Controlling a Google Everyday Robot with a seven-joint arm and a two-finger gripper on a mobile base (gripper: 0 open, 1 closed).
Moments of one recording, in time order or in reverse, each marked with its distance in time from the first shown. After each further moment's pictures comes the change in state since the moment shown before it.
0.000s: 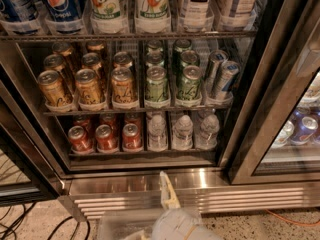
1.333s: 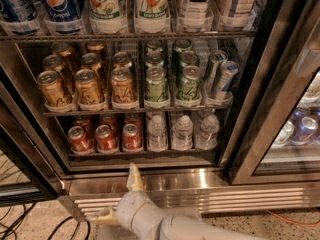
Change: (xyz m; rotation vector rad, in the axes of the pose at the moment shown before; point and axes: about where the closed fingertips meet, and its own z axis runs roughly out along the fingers) arm 0.065 -0.002 0.154 0.063 -0.001 -0.070
